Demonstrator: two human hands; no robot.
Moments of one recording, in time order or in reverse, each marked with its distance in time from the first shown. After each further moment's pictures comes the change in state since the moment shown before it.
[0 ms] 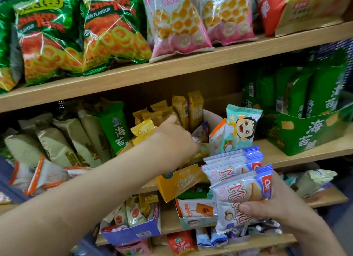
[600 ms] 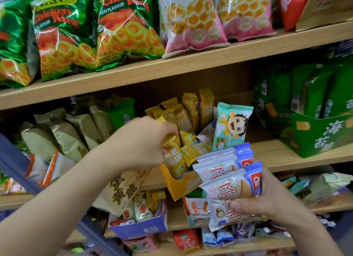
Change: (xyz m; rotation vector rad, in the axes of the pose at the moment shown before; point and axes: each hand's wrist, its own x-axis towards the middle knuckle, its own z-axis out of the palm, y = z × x) left_hand -0.067 -0.036 0.020 -0.619 0.160 -0.329; right_hand 0.022 0.004 0.018 -0.024 -0.091 -0.034
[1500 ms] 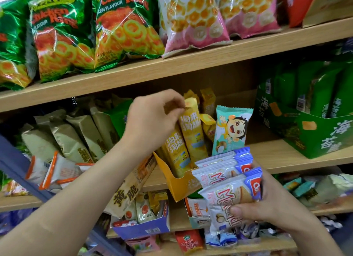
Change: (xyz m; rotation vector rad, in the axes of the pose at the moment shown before) left_hand 0.033 0.004 0.017 -0.503 0.675 -0.081; right_hand 0.002 0.003 0.000 0.006 -0.033 0.028
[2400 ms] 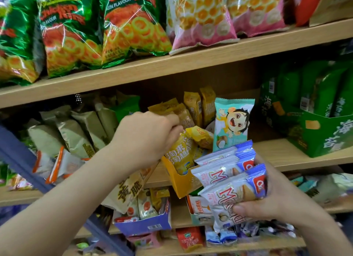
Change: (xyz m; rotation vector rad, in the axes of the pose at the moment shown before) left_hand -0.022 -0.005 -0.023 0.648 -0.415 0.149; right_hand -0.002 -0.021 0.009 -0.069 -0.052 -0.052
